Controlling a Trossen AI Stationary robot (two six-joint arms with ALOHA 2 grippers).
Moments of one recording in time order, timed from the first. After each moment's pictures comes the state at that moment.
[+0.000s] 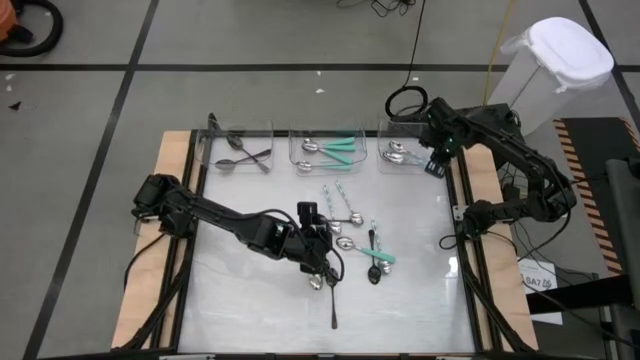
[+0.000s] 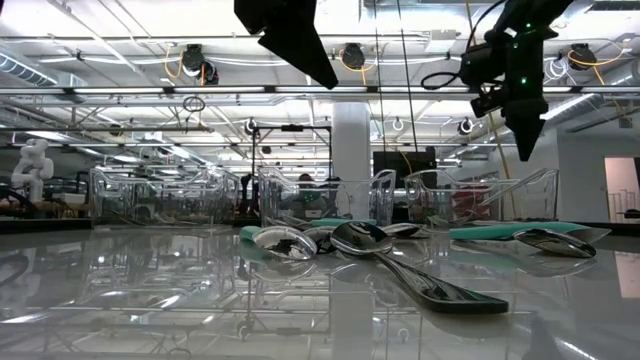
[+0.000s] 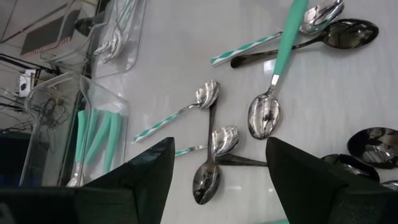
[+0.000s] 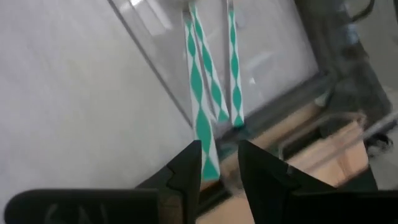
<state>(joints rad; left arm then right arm) -0.31 1.80 1.46 -0.61 -0.57 0.00 -0.98 1.26 1.03 -1.21 0.16 -0.44</state>
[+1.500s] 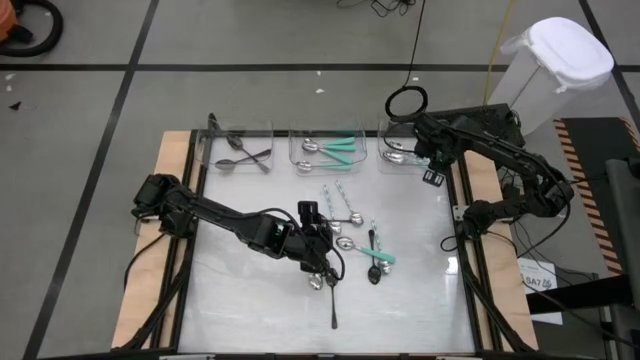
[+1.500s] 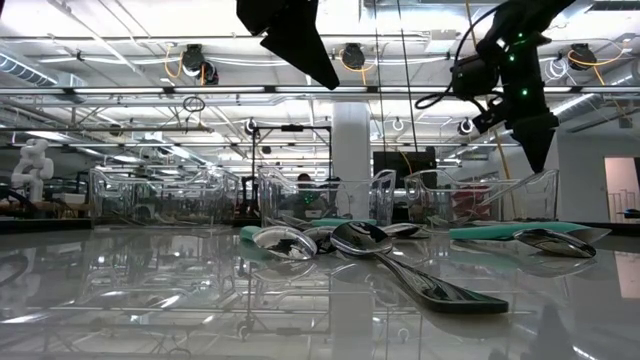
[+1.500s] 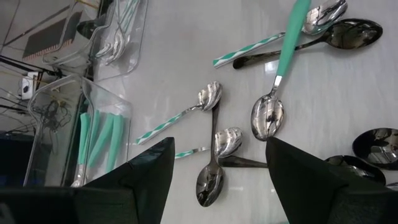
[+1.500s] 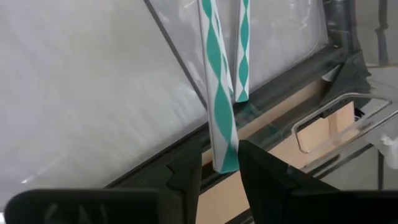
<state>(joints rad) -0.30 1.80 1.46 -0.60 -0.57 0.02 -0.86 1.30 0.96 -1.23 0.32 -0.35</state>
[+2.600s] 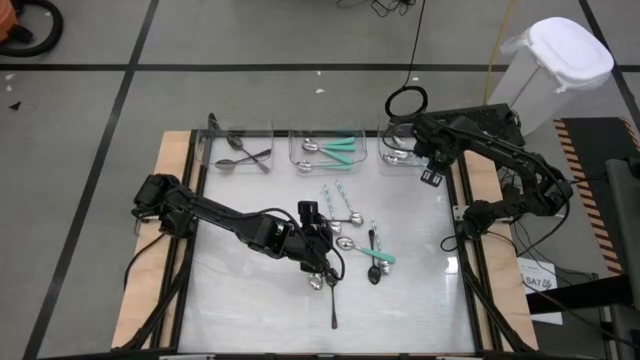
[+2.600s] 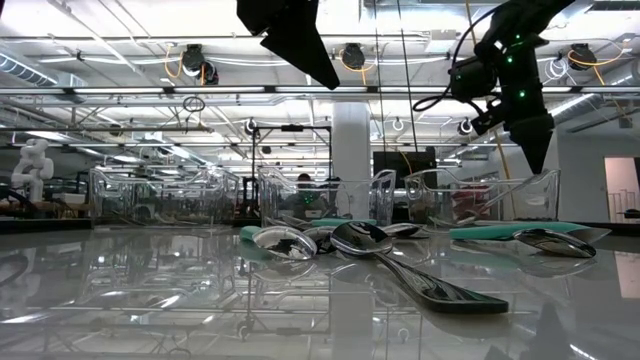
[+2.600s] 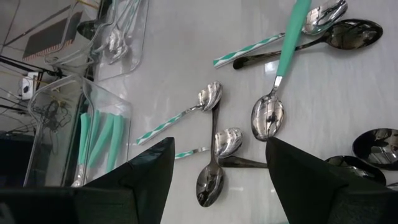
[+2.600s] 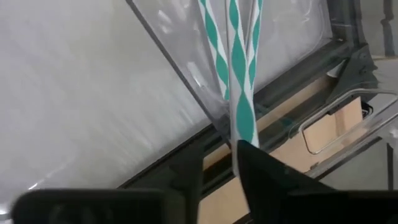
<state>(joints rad) -0.30 1.80 1.46 -0.60 -0.57 0.02 -0.85 1.31 0.96 -1.23 0.31 -0.29</state>
